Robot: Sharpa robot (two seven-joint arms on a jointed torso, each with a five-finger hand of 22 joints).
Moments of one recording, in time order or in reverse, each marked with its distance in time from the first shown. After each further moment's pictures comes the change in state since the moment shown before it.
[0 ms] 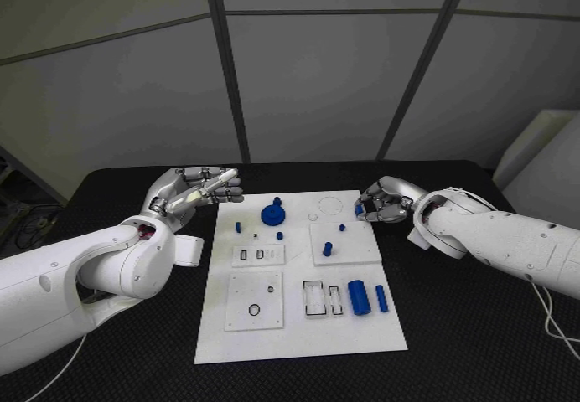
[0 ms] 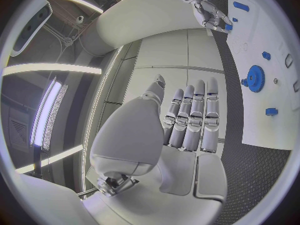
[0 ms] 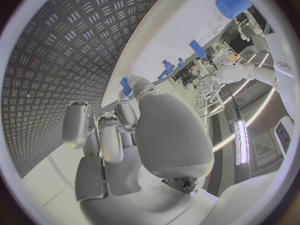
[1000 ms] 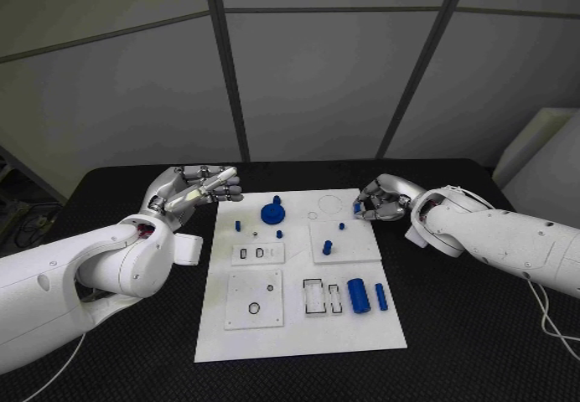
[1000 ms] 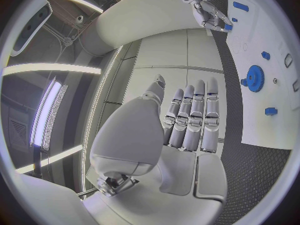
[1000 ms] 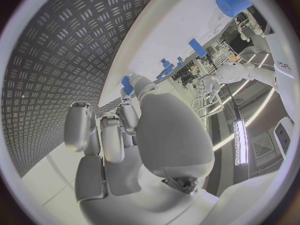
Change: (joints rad) left arm 0.000 0.000 0.000 0.000 0.000 0.000 -0.004; left_hand 0.000 0.000 0.000 0.000 0.000 0.000 0.000 0.000 0.000 0.000 0.000 0.000 0.000 0.000 0.000 0.000 0.001 0.000 0.000 0.000 0.000 0.000; right arm 0.000 0.003 0.000 0.009 -0.001 -0.017 -0.004; right_hand 0.015 0.052 0.033 -0.014 -0.048 0.093 -0.028 0.064 0.016 0.036 -0.036 0.024 0.028 -0.003 -0.033 0.004 0.001 0.000 0.024 -0.030 0.008 0.023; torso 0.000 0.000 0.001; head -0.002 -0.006
